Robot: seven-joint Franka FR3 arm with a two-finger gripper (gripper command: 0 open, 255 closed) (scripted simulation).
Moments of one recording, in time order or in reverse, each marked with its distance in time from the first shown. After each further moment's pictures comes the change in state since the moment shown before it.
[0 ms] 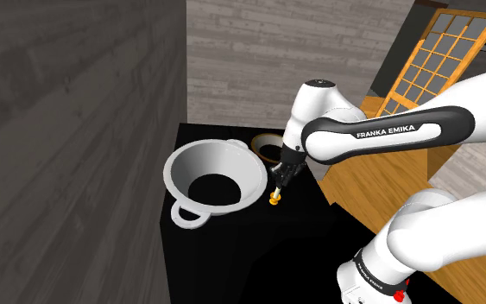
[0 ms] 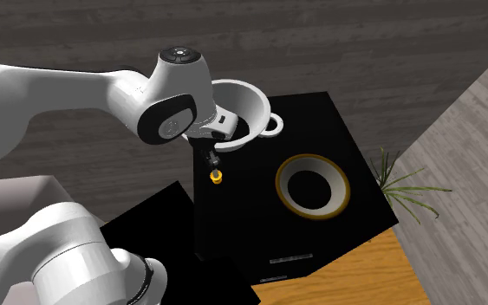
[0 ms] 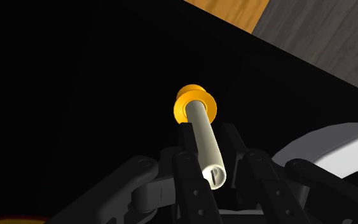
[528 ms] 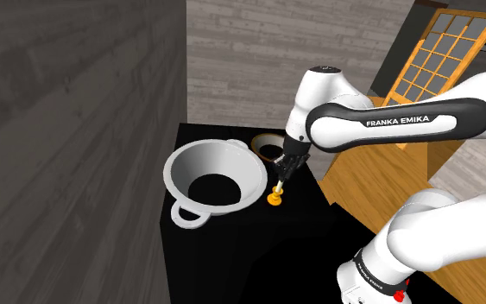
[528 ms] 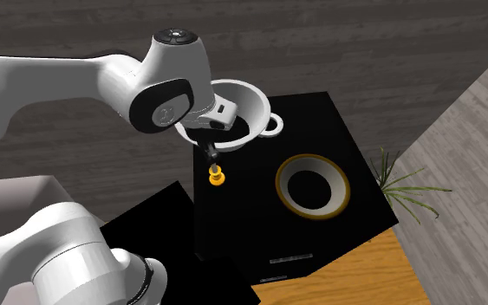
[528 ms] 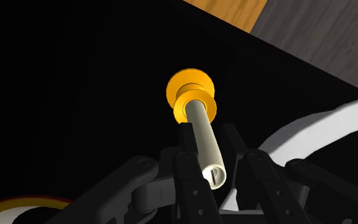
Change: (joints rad) arm -0.001 -0.045 -0.014 0.054 -0.007 -0.098 -0.003
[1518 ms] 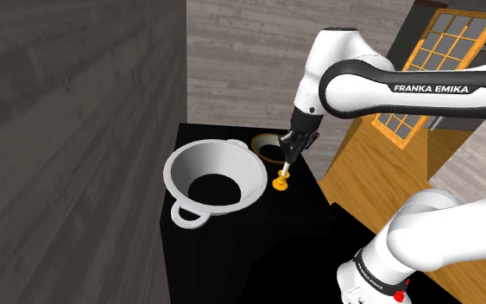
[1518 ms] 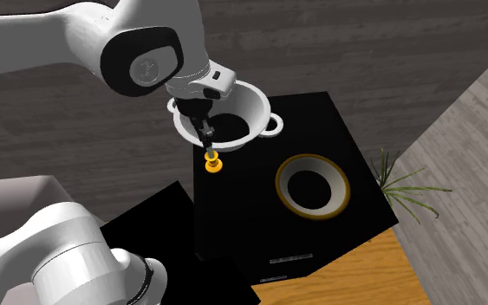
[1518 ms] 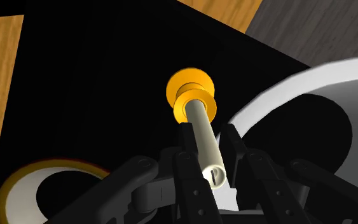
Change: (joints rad) arm -0.005 -0.061 -0.027 0.166 -0.018 -0.227 0.000
